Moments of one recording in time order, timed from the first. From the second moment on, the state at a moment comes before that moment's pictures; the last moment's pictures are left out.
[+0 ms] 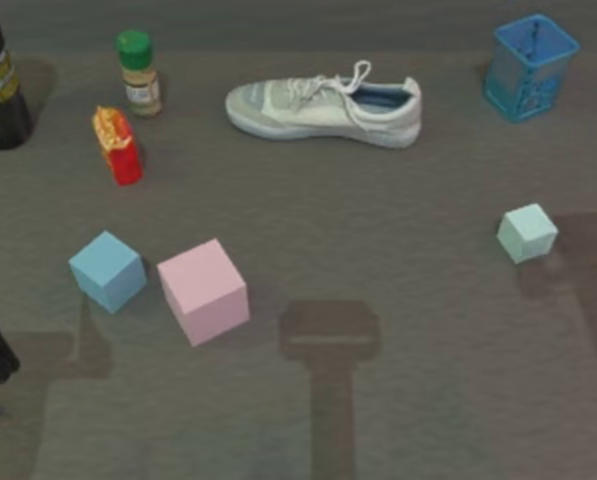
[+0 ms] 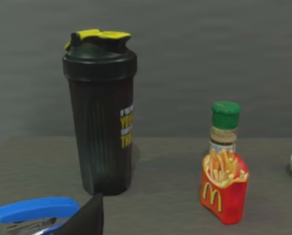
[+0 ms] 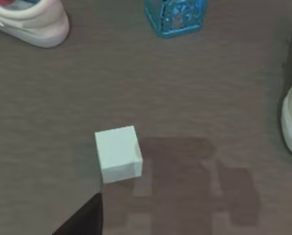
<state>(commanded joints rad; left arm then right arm) 0.00 0.00 0.00 0.00 0.00 0.00 0.08 0.92 0.78 -0.49 0.00 -0.07</state>
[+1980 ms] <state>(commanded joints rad) 0.00 0.00 0.00 0.00 0.00 0.00 0.20 2.39 1.72 -0.90 0.01 -0.17</state>
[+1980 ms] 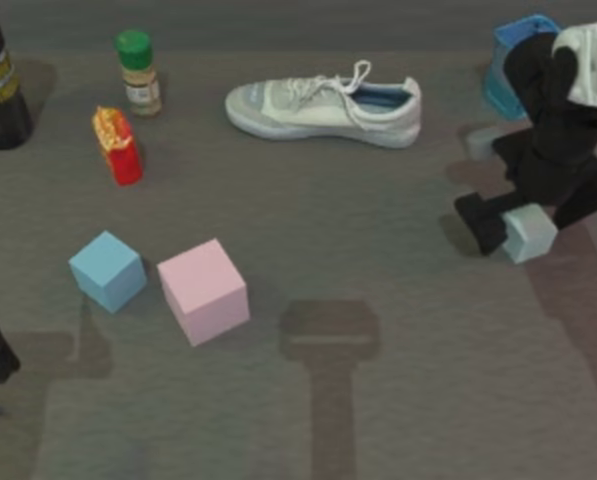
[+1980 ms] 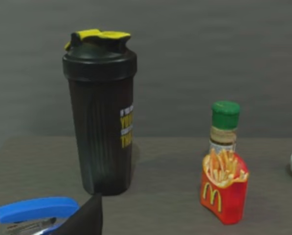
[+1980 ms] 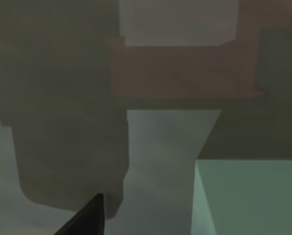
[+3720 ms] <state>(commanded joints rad) 0.00 0.00 0.00 0.00 0.00 0.00 0.20 2.35 1.76 -0.95 0.00 -0.17</state>
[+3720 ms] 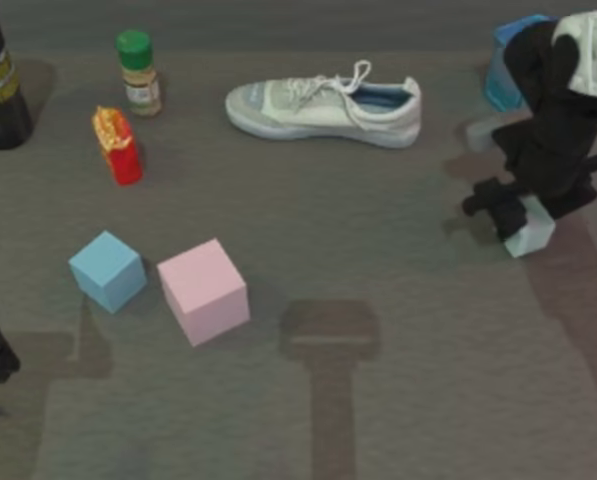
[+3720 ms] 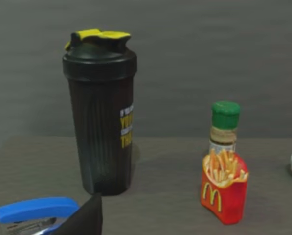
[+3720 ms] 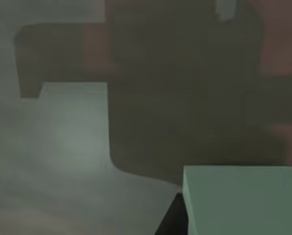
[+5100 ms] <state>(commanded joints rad) 0.00 0.00 0.00 0.00 0.00 0.00 0.54 2.05 1.57 -1.08 0.01 0.52</state>
